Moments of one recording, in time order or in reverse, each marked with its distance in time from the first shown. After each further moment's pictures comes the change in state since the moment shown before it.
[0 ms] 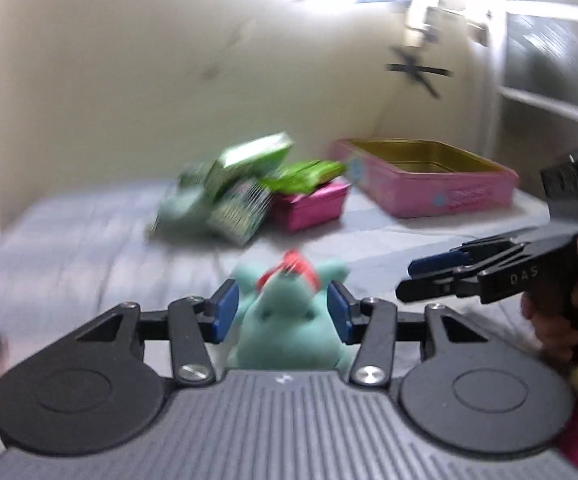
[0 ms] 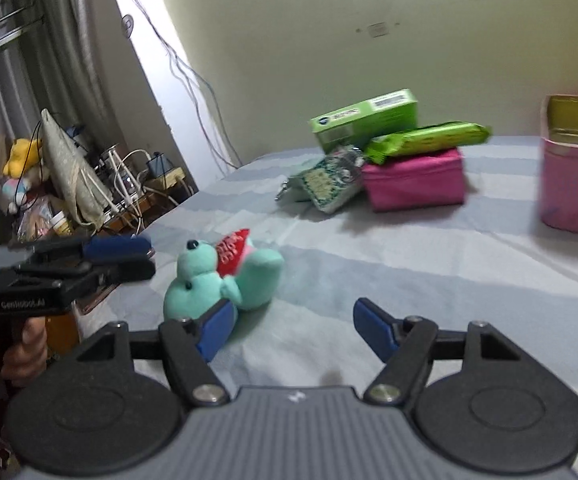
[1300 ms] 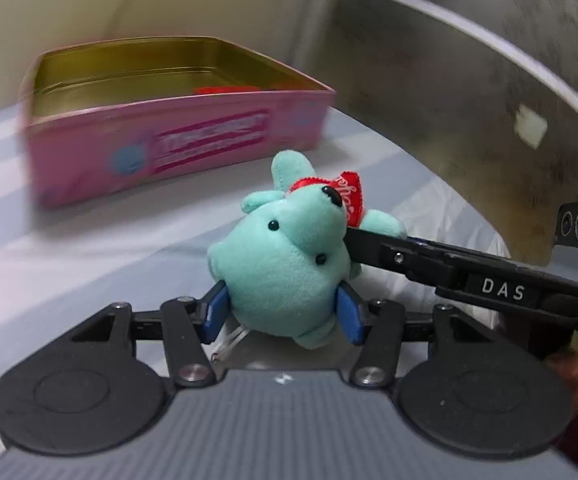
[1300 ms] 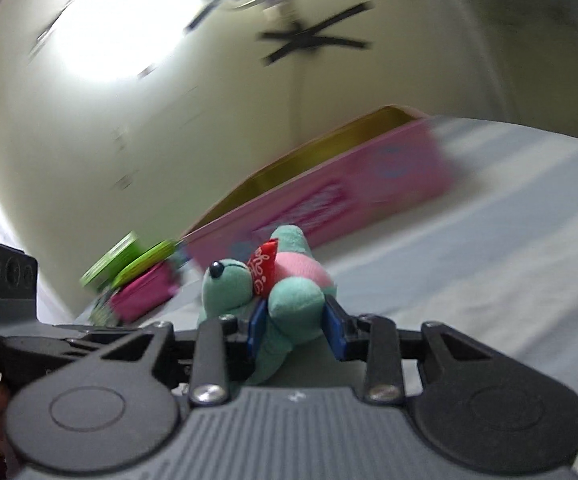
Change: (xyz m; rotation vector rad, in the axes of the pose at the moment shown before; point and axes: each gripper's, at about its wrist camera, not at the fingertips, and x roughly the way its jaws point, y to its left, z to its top) left arm 0.207 -0.240 0.042 0.210 0.326 -0.594; right arm -0.170 -0.151 -0.090 0.450 -0.375 -0.469
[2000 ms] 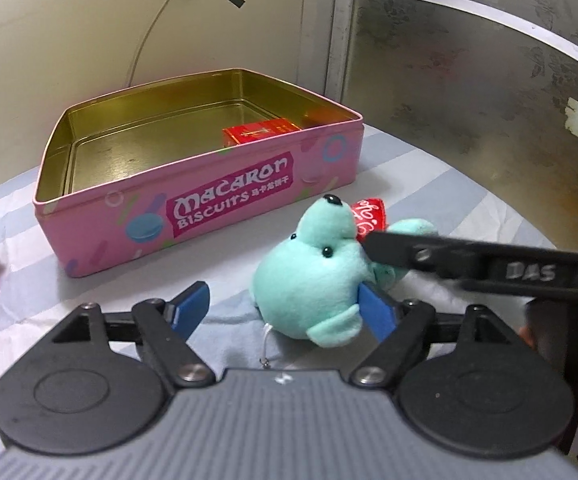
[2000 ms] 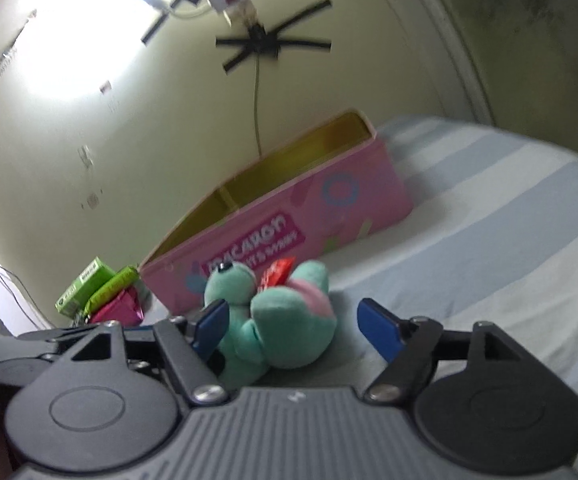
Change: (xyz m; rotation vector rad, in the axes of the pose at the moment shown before) left arm 0.014 -0.013 0.026 0.055 -0.052 0.225; right arm 0.023 -0.026 0.038 0.035 0.050 -0.027
